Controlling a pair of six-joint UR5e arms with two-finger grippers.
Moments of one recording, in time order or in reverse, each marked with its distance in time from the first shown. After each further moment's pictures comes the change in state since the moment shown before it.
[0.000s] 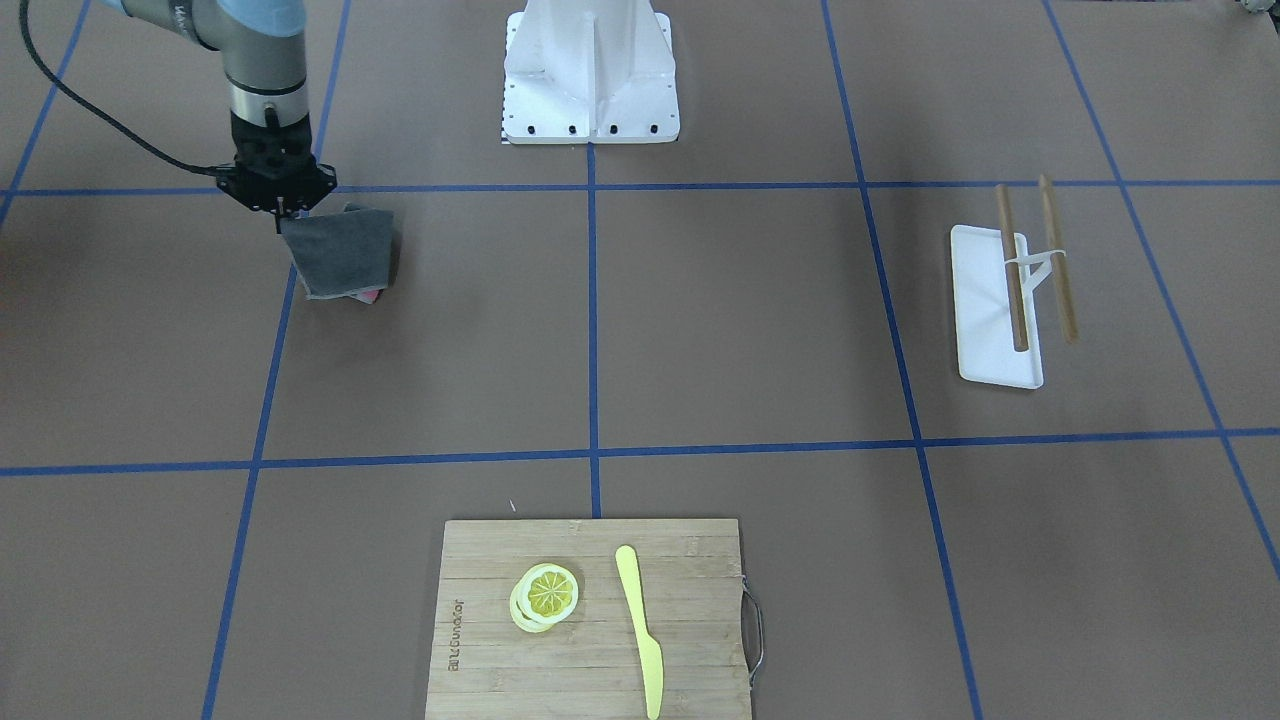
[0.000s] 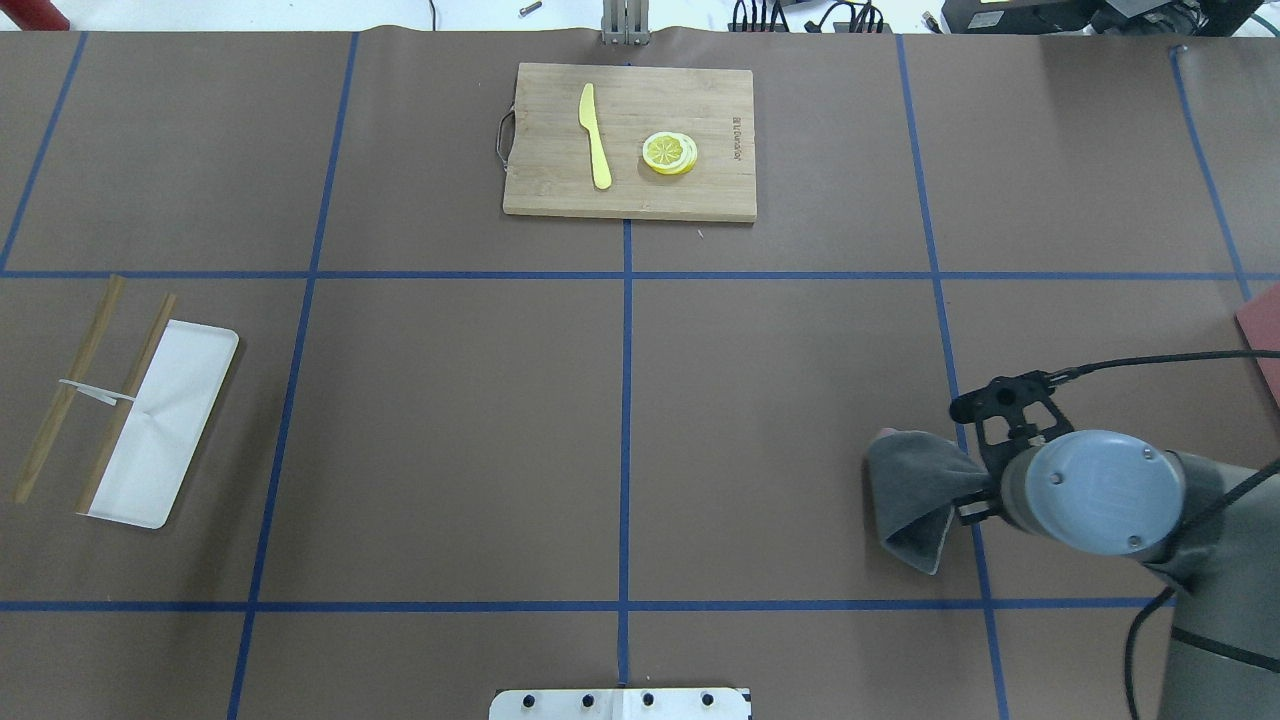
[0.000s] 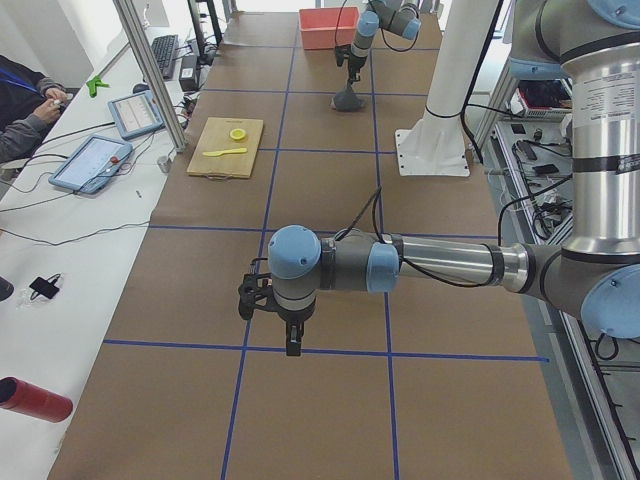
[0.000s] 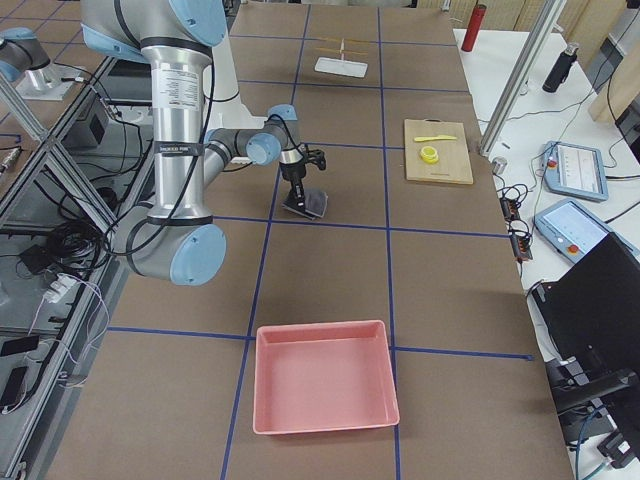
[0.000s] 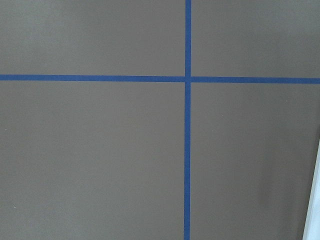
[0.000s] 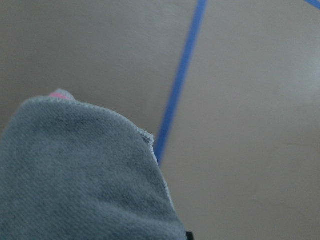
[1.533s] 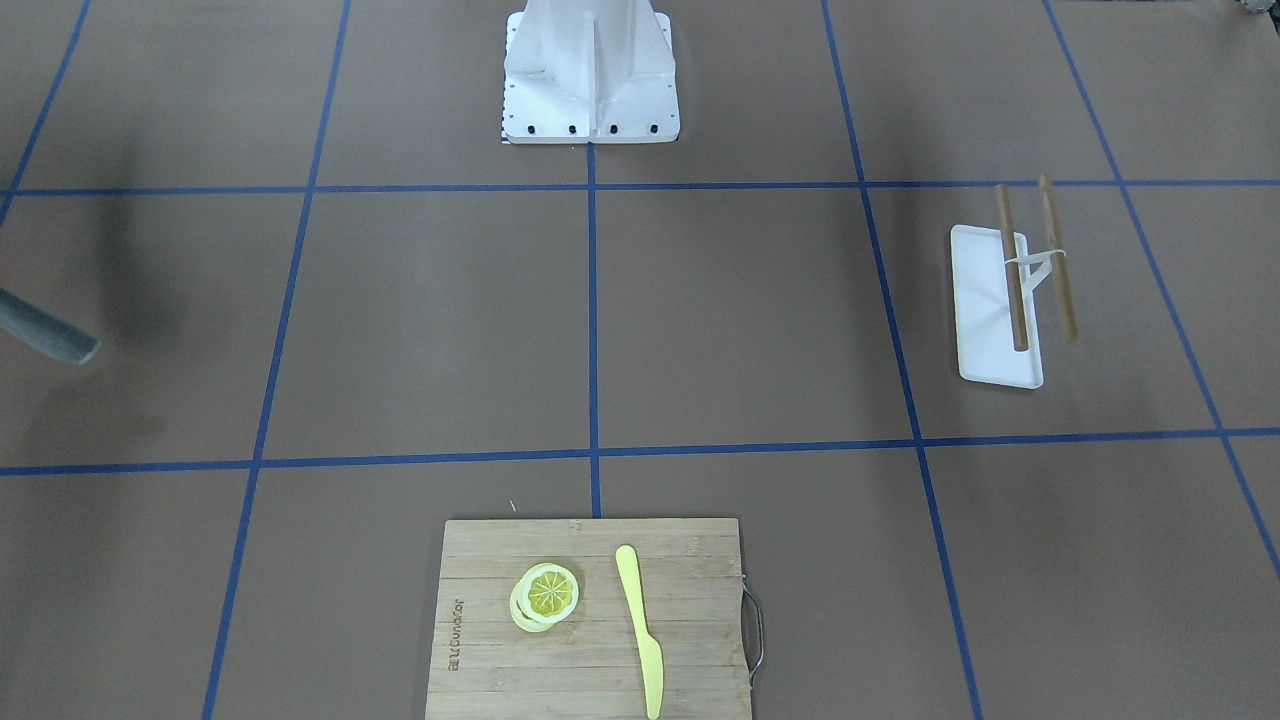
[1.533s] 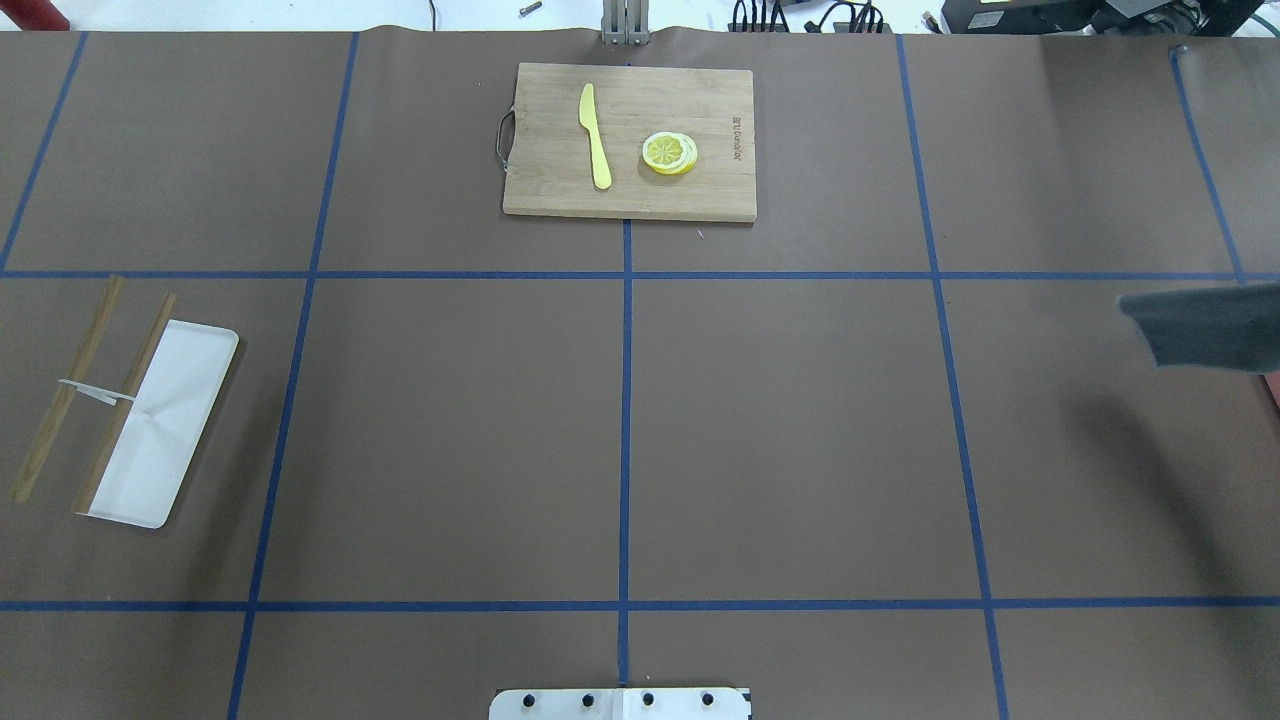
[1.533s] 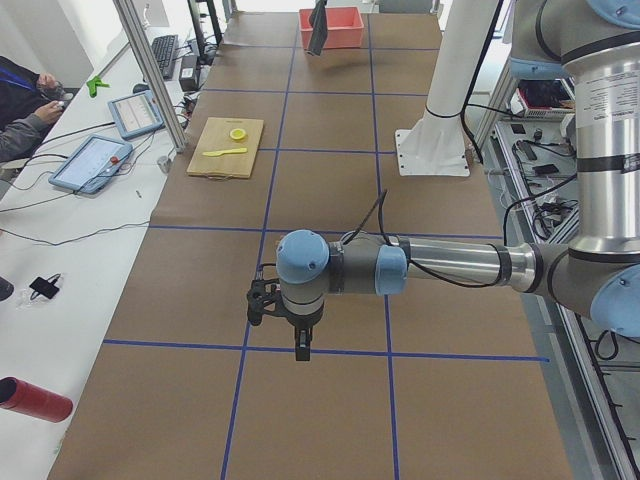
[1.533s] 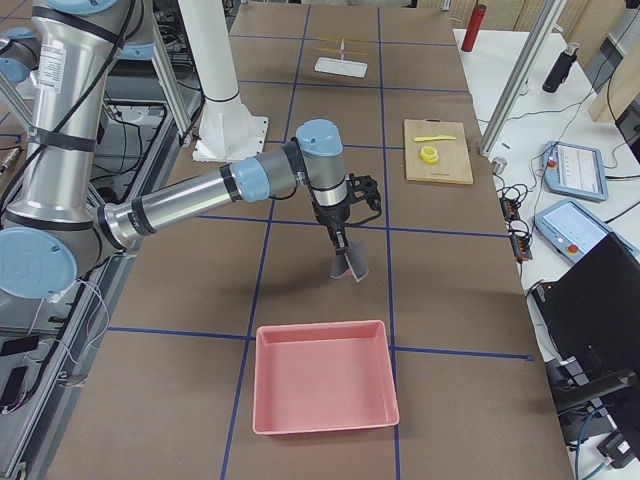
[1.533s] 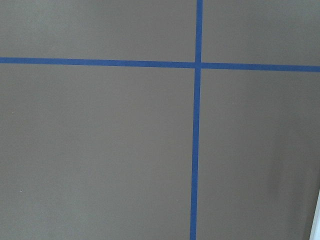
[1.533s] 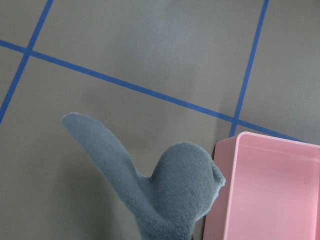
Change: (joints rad) left arm 0.002 0.032 -0.014 0.006 0.013 -0.002; right arm 1.041 -0.140 -0.014 0.031 0.607 -0.961
